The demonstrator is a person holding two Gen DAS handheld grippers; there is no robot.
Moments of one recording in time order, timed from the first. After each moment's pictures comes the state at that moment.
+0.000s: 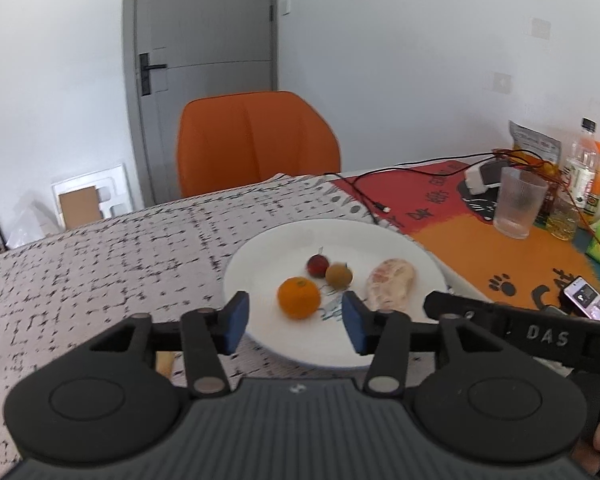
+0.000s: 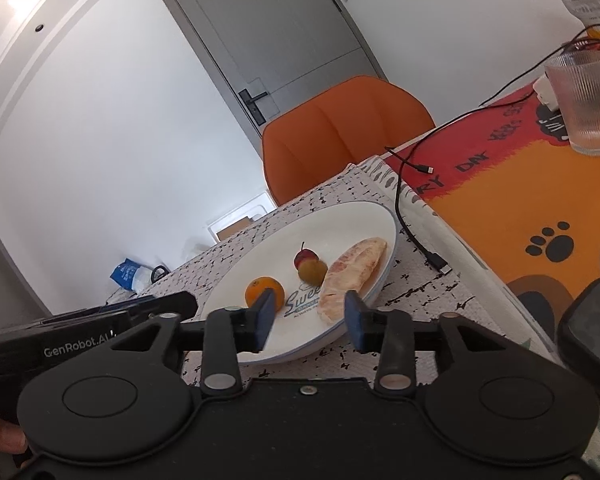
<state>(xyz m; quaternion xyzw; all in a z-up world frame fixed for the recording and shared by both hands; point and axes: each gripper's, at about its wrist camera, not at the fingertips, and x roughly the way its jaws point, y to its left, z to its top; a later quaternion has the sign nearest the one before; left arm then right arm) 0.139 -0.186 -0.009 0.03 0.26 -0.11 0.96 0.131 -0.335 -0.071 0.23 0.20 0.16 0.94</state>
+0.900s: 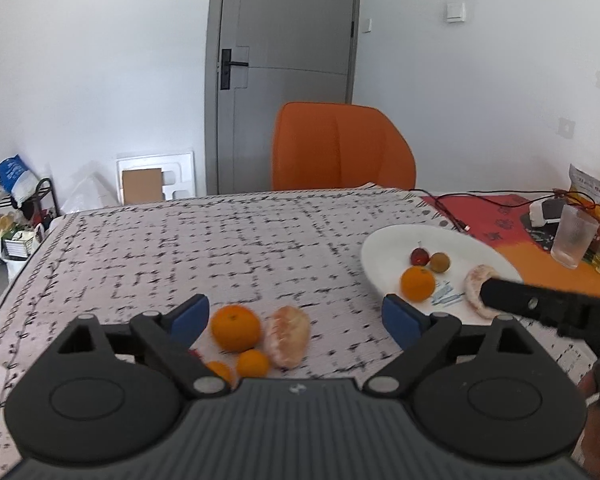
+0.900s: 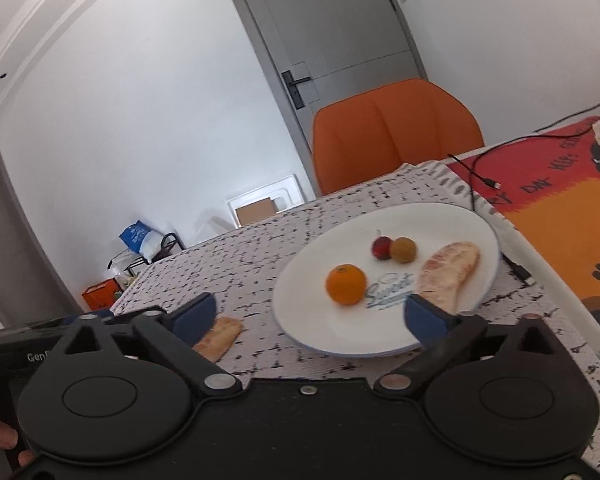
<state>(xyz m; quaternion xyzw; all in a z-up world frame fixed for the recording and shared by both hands) 0.102 -0.086 -0.007 -0.02 0.25 -0.03 0.97 0.120 -0.262 -0.041 0.16 0.19 0.19 0.95</state>
